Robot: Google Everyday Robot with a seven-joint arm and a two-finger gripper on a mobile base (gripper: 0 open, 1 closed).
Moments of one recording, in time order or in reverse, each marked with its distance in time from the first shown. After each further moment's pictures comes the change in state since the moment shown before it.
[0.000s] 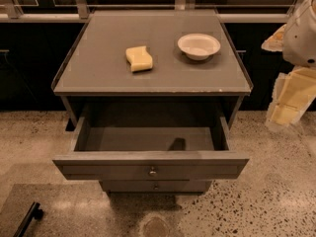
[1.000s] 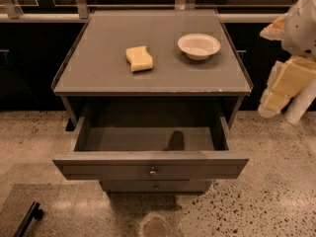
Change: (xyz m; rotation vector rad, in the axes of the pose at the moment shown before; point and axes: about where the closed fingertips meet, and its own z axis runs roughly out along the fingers) arm -0.006 -0.026 -0.001 0.064 -0.082 0.009
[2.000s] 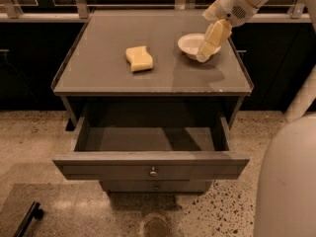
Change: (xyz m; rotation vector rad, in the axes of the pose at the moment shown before) arm -0.099 -0.163 0.122 -0.120 -0.329 0.029
